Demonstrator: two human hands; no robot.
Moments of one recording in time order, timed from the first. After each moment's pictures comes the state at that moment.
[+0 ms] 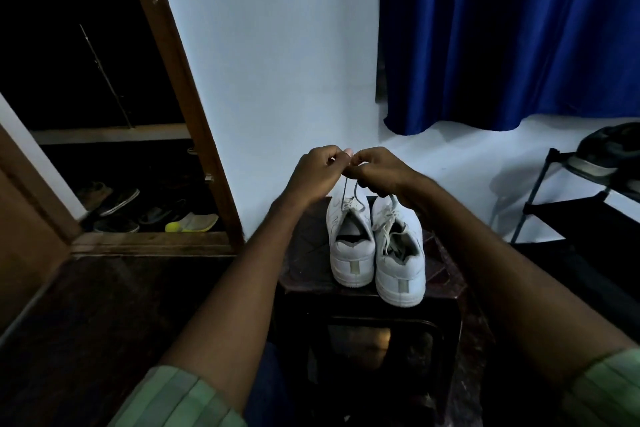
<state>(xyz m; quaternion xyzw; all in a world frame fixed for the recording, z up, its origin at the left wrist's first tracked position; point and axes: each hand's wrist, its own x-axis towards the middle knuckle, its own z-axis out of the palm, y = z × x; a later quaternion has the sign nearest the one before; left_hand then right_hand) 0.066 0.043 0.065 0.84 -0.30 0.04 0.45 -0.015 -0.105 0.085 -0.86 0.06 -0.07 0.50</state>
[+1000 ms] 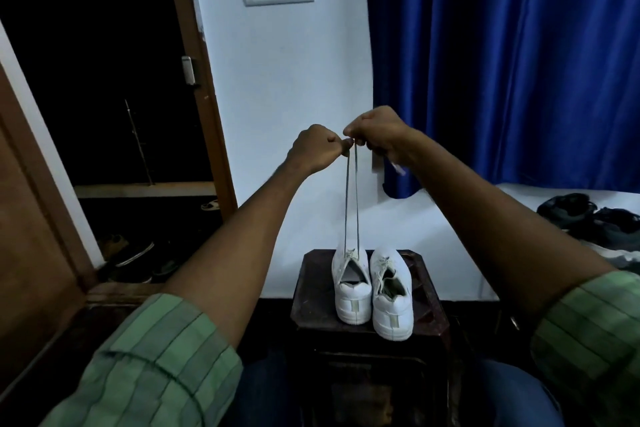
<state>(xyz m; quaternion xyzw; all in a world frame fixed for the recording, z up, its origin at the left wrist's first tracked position) 0.019 0.068 0.257 0.87 -0.30 0.13 0.37 -0.053 -0.082 0.286 -0.83 0.06 -0.20 0.52</state>
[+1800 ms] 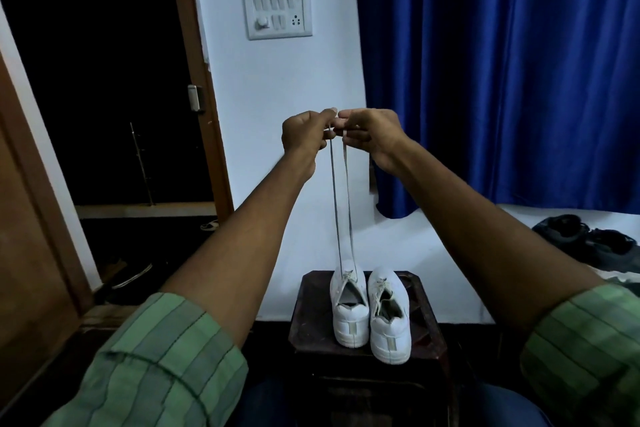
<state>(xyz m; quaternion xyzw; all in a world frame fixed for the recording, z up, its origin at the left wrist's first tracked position) -0.014 0.063 0.315 0.63 -0.20 0.11 0.74 -0.072 -0.068 0.319 -0.63 -0.05 -0.25 0.73</state>
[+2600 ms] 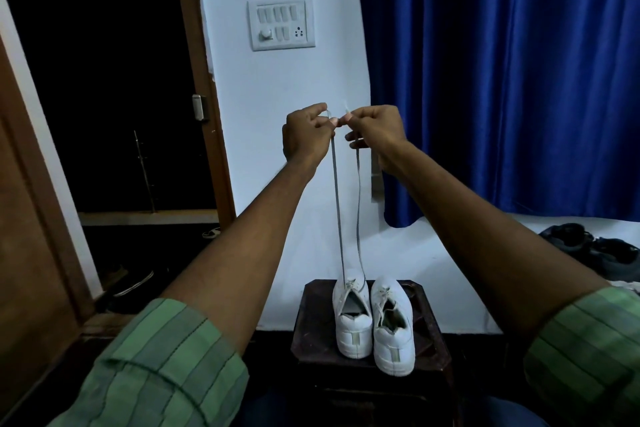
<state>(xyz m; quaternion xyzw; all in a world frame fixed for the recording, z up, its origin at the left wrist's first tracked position) -0.004 0.063 0.325 0.71 -0.23 0.26 0.62 -0.066 -0.066 0.331 -0.73 -0.03 -0.38 0.57</state>
